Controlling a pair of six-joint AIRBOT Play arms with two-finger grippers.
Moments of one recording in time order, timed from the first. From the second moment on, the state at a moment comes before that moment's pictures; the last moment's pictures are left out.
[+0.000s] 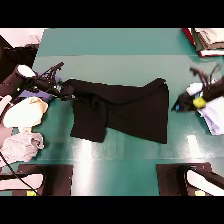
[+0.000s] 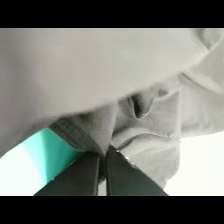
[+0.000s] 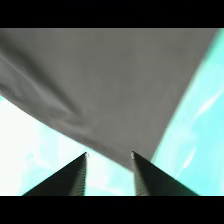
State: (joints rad) left arm -0.01 -1.44 1.20 0.88 -1.23 -1.22; right arm -0.19 -1.13 1.01 -1.14 1.55 1.46
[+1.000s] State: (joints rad) left arm -0.01 -1.42 1.20 0.88 -1.28 -1.22; right arm -0.24 -0.95 0.36 -0.98 1.23 1.45
